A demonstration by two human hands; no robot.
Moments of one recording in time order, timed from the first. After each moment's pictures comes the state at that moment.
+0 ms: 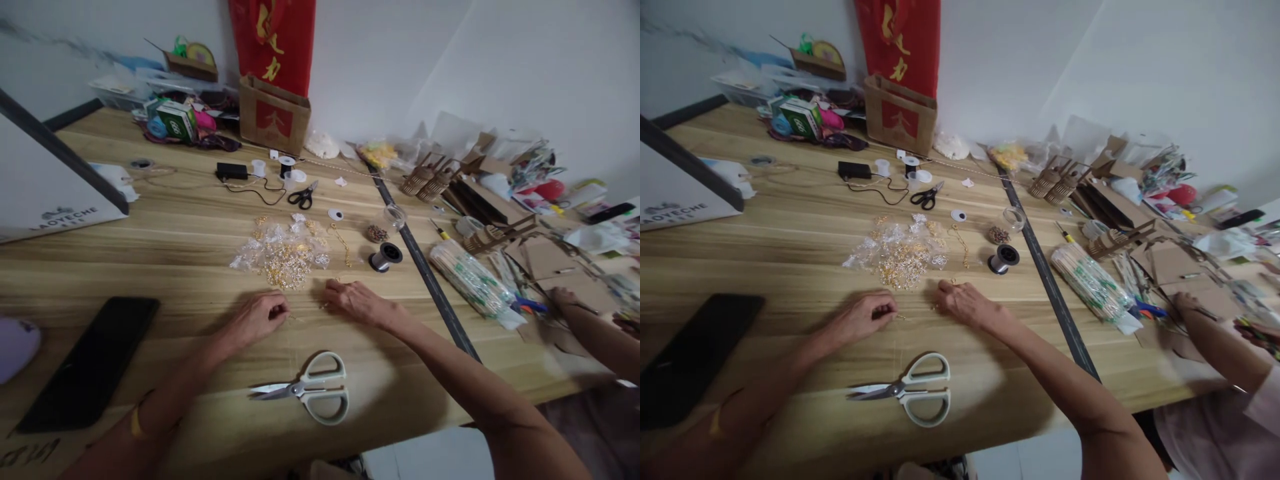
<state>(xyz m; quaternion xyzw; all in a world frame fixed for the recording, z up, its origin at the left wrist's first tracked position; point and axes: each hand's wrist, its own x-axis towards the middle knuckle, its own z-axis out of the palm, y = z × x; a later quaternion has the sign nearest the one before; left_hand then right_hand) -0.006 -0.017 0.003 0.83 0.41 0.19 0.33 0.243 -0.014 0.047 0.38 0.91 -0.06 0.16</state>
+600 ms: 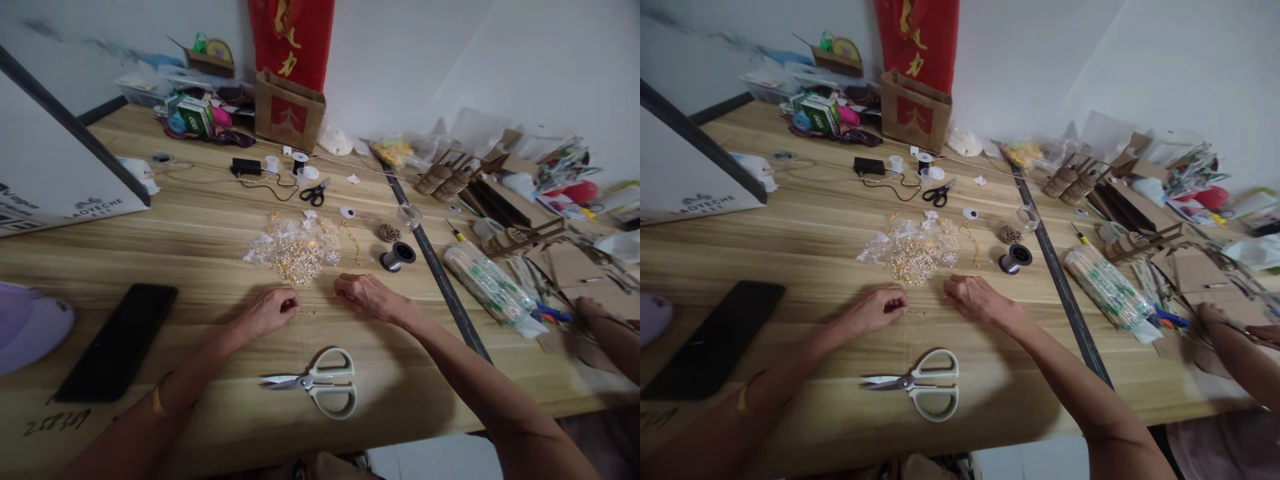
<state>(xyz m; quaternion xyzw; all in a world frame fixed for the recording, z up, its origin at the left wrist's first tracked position) -0.005 -0.019 0.007 0.82 0.42 0.20 0.34 0.240 -0.010 0.060 0.41 0.90 -0.13 0.08</state>
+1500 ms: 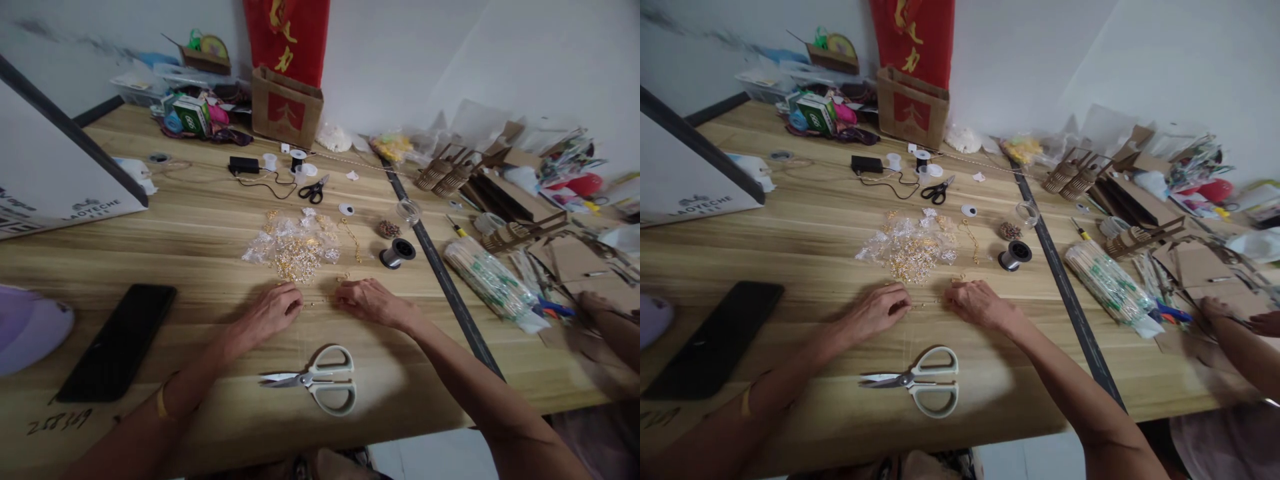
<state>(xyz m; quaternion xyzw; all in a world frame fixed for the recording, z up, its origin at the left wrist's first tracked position) 0.000 -0.025 0.002 0.88 0.38 0.19 0.24 0.242 -0.021 0.058 0.43 0.88 -0.15 0.14</state>
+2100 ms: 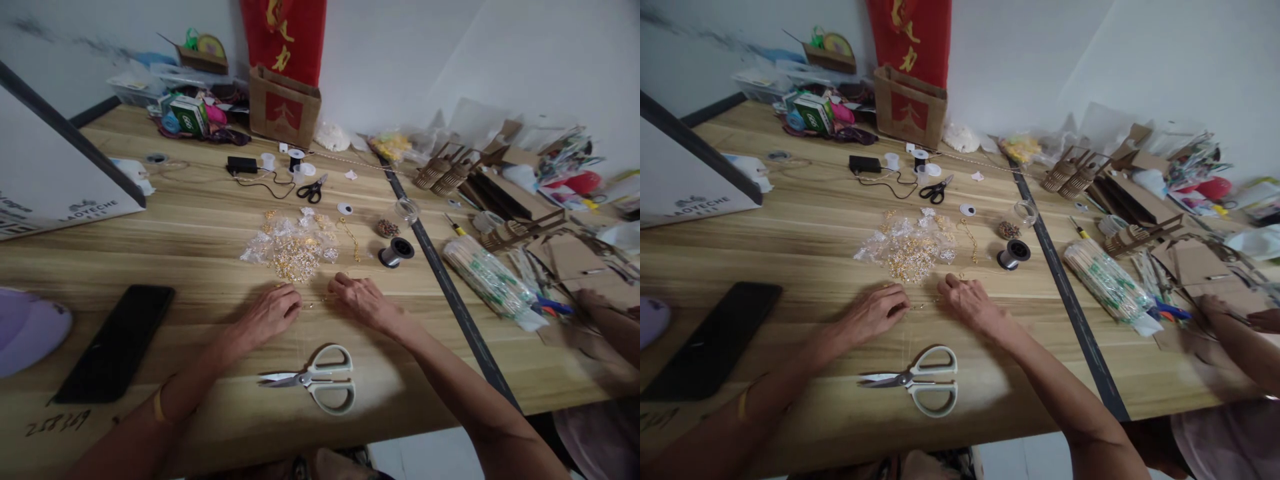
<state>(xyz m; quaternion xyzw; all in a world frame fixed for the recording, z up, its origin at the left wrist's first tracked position) 0.000 -0.028 0.007 0.89 0.37 0.17 0.21 0.222 -0.029 0.062 0.47 0.86 -0.05 0.18</state>
